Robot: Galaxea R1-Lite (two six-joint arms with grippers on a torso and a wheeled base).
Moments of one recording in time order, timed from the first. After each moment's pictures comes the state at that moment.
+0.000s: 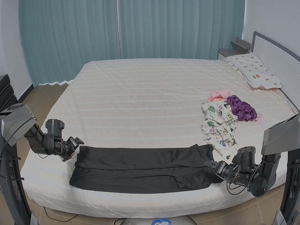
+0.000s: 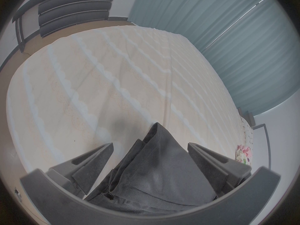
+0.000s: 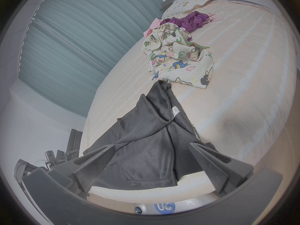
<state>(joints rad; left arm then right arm) 0.11 2.30 -0.99 -0.47 -0.13 -0.75 0.31 2.27 -0.29 -1.37 0.05 0.84</state>
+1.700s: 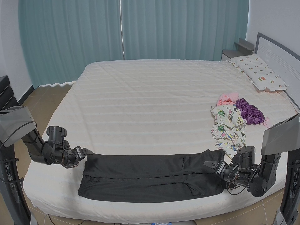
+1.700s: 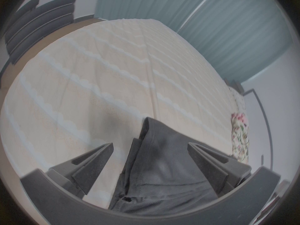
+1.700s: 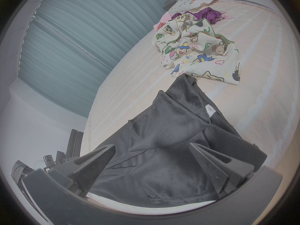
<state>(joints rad) 0.05 2.24 -0.77 -0.58 -0.27 -0.45 0.31 2.27 -0.29 -1.37 0.05 0.83</state>
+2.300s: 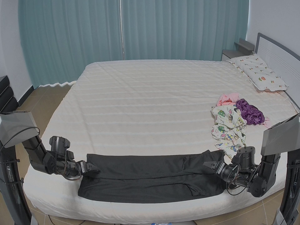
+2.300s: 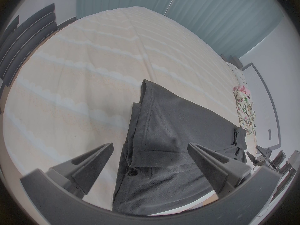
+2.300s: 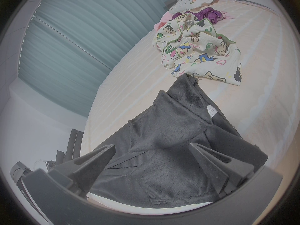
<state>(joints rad) 0.01 2.23 -0.65 -0.60 -0.27 -0.34 0.32 2.27 -0.29 -1.37 0.05 0.83</state>
